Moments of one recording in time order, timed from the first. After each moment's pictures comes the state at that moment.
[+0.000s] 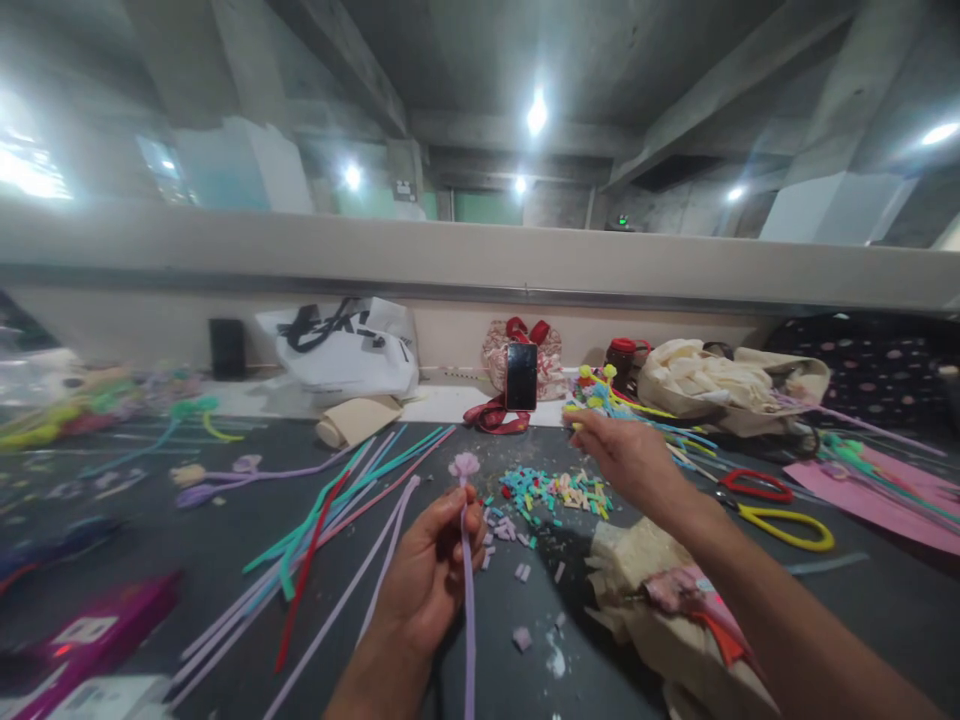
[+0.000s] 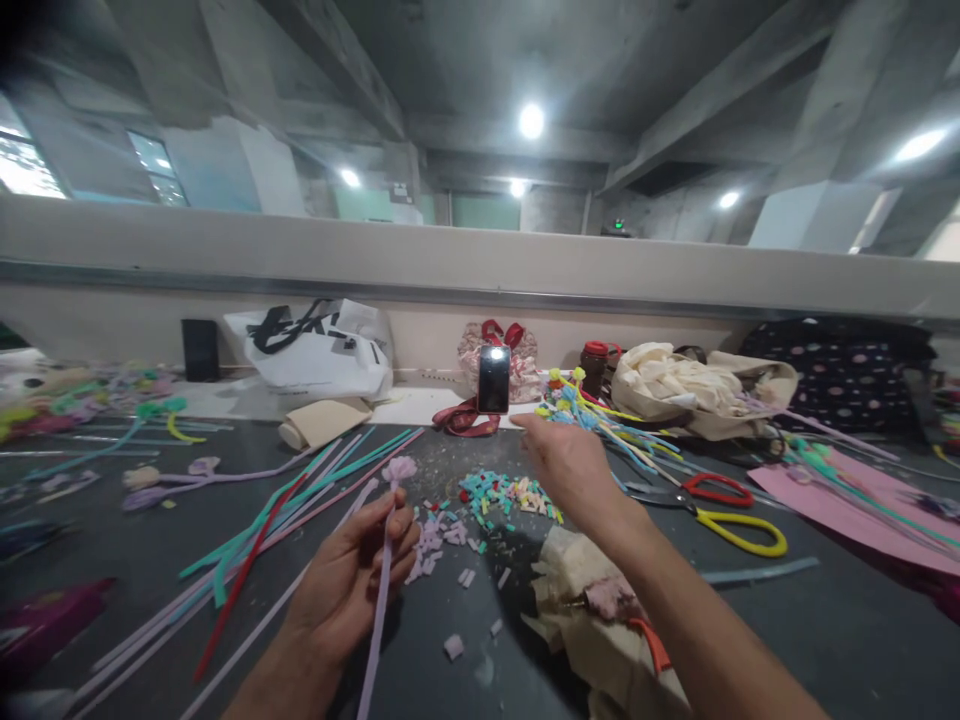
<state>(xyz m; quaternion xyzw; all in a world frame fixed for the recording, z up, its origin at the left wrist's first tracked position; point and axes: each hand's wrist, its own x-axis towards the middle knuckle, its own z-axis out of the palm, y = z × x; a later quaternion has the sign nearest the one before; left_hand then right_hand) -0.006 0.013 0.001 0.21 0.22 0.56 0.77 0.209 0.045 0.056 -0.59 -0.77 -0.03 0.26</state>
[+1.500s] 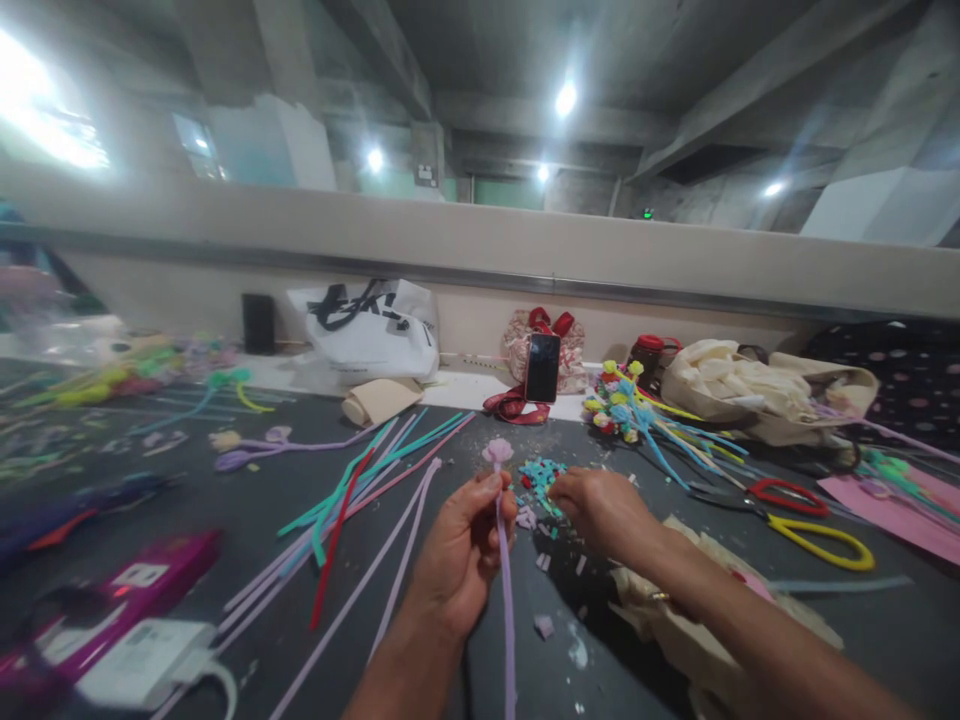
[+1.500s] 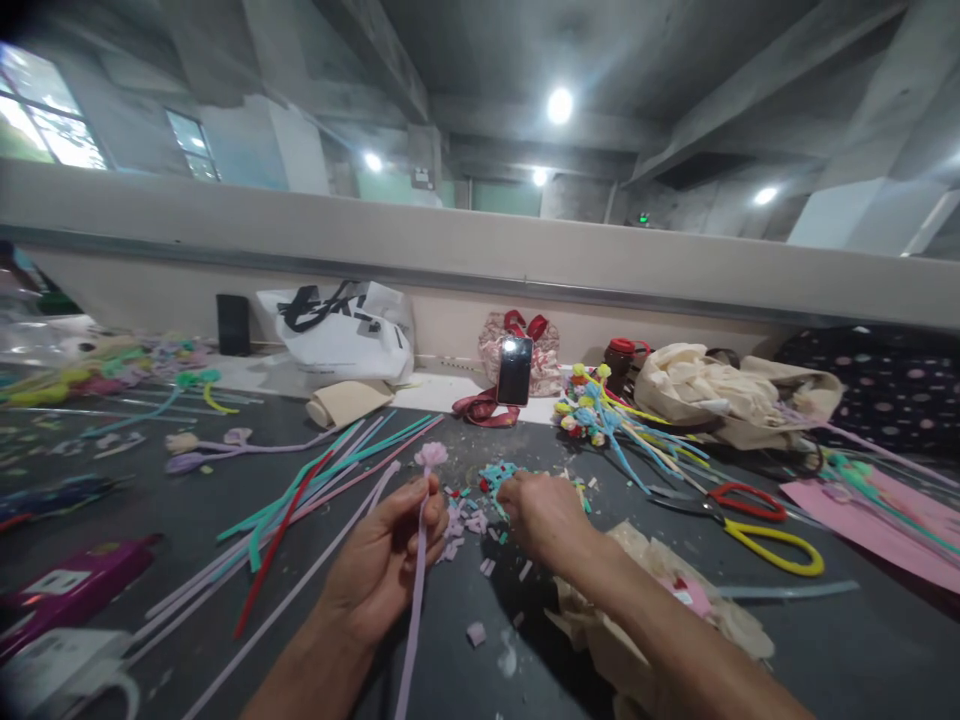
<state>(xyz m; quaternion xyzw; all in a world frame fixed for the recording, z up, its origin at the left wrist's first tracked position) -0.004 0.011 -0.001 0.23 0.24 0.56 0.76 0.167 0.042 0.002 -0.52 -0.85 -0.03 0.05</state>
